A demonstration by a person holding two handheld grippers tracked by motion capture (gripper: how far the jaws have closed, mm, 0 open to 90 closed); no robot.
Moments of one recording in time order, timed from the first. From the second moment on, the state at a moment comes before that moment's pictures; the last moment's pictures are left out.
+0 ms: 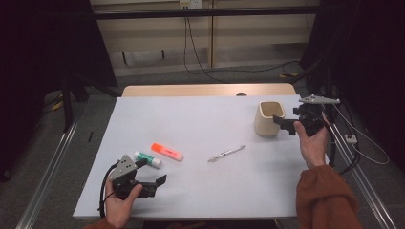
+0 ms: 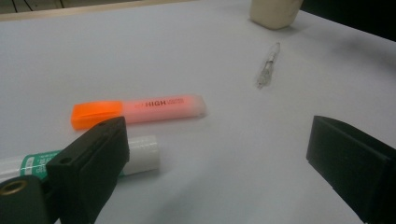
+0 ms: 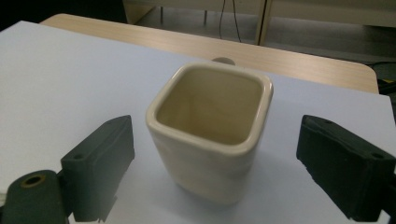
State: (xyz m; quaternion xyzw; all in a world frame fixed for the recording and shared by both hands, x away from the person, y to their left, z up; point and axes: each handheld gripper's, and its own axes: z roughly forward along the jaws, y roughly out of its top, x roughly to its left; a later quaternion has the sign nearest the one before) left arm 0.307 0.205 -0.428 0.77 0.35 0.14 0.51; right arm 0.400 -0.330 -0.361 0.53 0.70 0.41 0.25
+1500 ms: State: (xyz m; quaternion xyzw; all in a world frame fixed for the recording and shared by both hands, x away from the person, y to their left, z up) left arm 0.302 0.204 -0.427 0.78 0.33 0.14 0.51; right arm 0.476 -0.325 -0.387 0.59 0.72 0.28 0.24
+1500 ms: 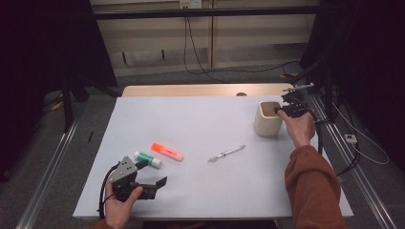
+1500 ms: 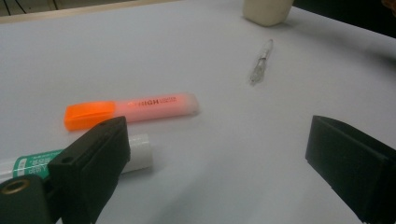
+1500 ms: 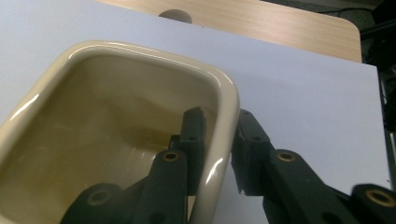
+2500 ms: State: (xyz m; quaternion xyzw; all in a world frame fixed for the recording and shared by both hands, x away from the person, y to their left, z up) left arm 0.303 0.204 -0.428 0.78 0.34 0.14 0.51; right arm 0.467 -0.319 -0.380 0.58 0.72 0.31 0.23
